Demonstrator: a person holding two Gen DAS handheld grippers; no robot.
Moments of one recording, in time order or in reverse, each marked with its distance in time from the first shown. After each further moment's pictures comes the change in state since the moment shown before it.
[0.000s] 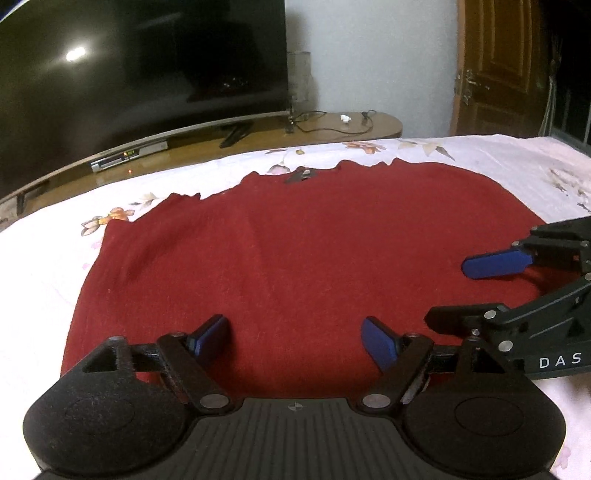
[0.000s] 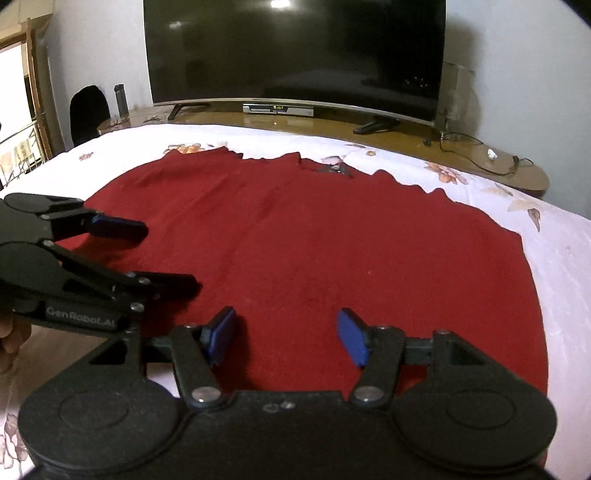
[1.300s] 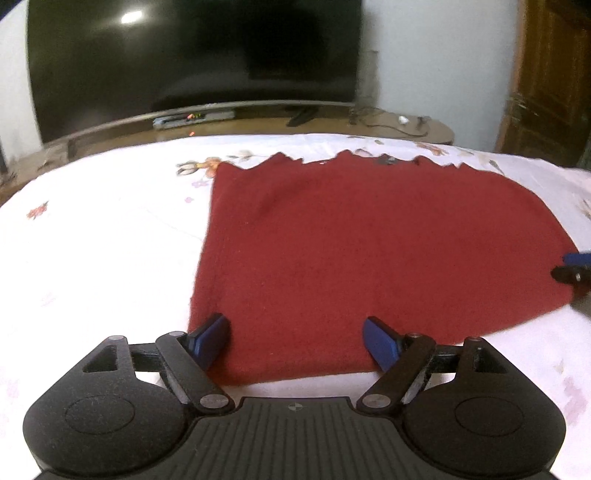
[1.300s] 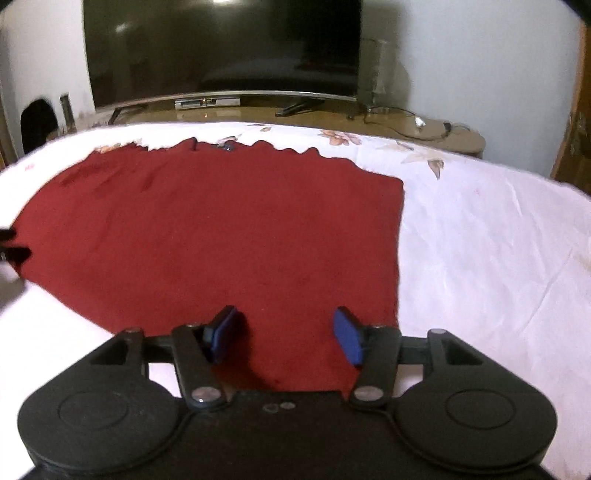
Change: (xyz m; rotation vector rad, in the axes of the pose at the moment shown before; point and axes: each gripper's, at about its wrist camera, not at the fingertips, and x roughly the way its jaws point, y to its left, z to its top) left arm -0.038 0.076 -0.037 -0.180 0.049 0.085; right arm -0.041 -0.086 -0.038 0.120 0.037 -0.123
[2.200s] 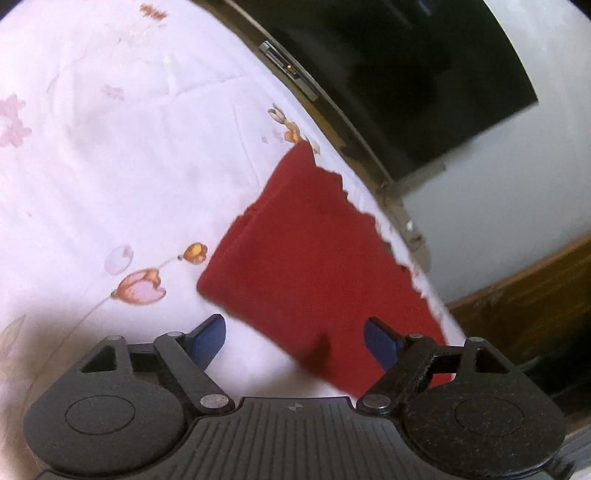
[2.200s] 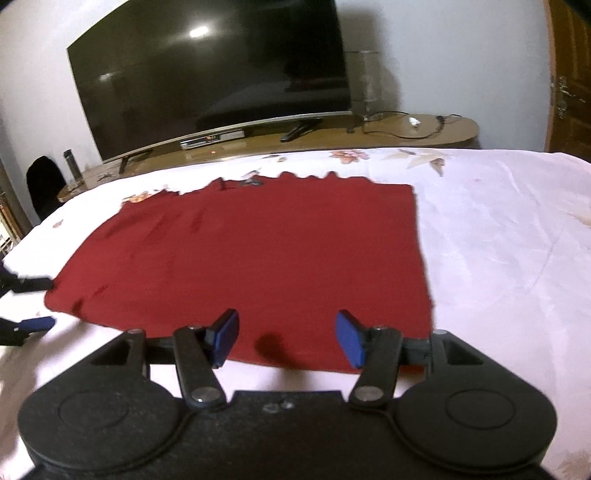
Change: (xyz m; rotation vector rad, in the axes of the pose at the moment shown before) left arm -0.006 0.080 -0.053 -0.847 -0.012 -0.326; right arm -0.043 0.027 -0.001 0.152 -0.077 0.077
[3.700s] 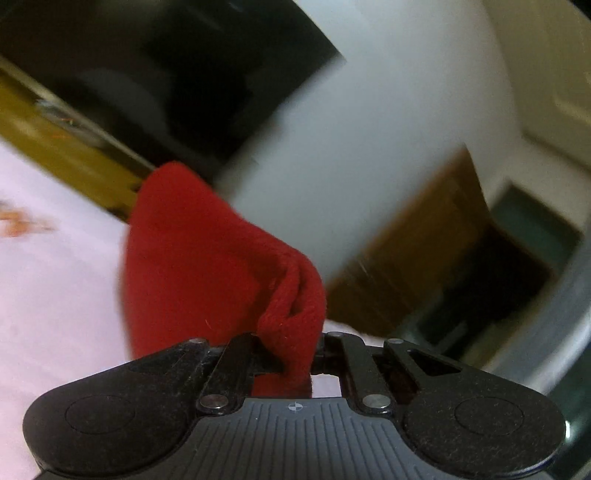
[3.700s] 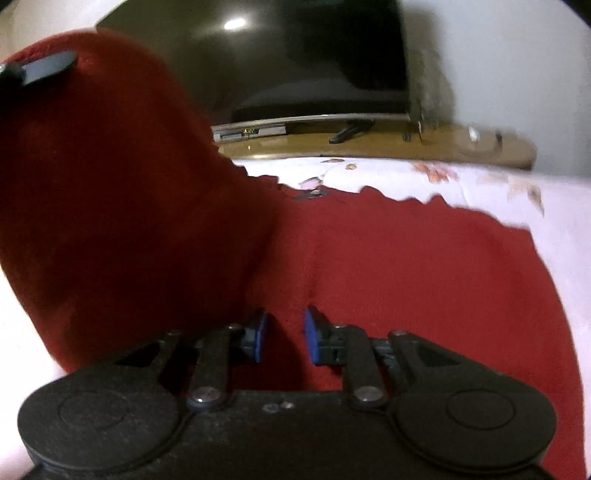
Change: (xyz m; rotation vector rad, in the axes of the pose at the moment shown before) left arm 0.056 -0.199 0.010 0.456 -0.002 -0.439; right arm 0.096 0.044 0.042 -0.009 0.002 0.092
